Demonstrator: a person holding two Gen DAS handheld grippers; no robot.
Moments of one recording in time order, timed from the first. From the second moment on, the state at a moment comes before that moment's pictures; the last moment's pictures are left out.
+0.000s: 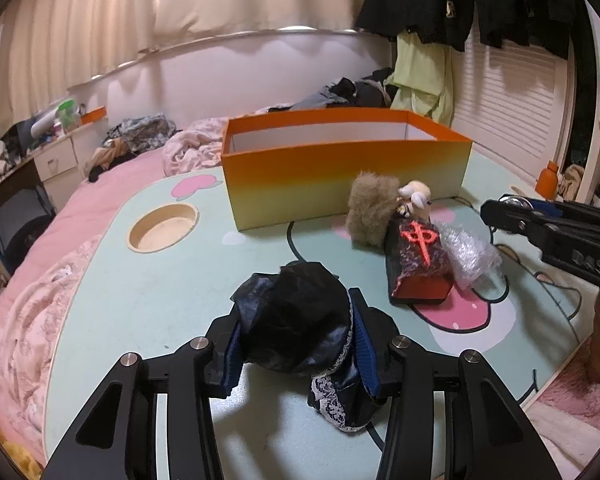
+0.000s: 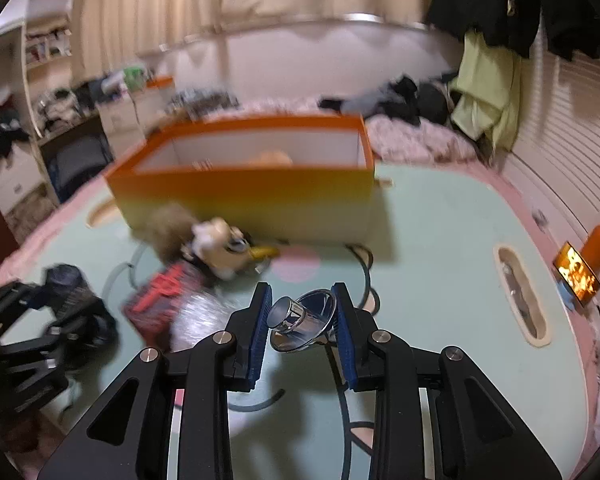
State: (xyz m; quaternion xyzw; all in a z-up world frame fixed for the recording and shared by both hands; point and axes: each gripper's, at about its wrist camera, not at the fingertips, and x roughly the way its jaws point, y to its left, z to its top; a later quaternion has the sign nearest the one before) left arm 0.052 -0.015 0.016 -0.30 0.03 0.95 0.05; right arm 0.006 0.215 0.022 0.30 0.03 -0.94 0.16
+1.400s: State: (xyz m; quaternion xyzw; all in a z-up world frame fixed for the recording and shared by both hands) left arm -0.031 -0.019 0.123 -0.26 0.03 0.96 0.07; right arm -0.057 0.199 0.091 0.30 0.03 -0.93 0.23
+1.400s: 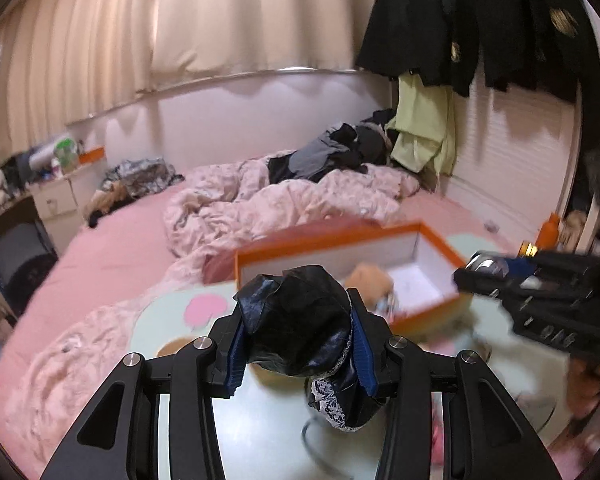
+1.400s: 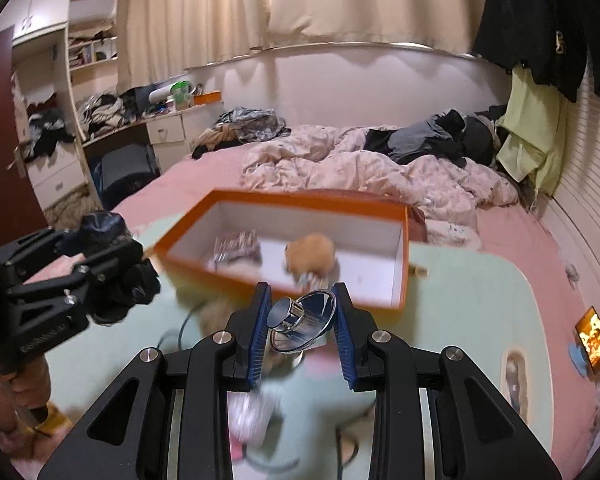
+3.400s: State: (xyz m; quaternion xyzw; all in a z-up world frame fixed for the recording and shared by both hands) left arm 0.028 -0.007 0.003 -0.39 0.03 0.92 0.07; right arm 0.019 0.210 0.006 0.40 0.09 -0.90 0.16
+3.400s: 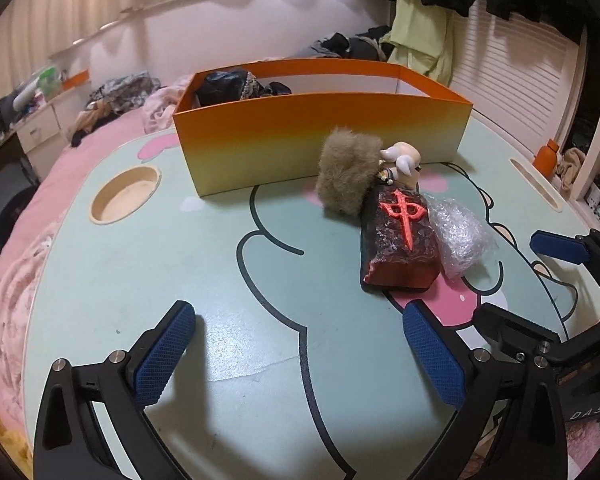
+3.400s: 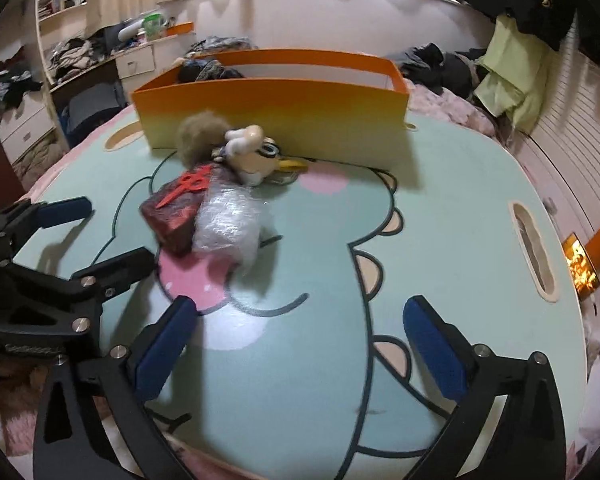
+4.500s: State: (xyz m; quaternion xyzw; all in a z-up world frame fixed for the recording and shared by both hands) left arm 0.026 -0.001 0.005 -0.39 0.03 0.92 0.07; right arm -0.007 0.194 0.019 0.39 0.00 -0.88 0.25
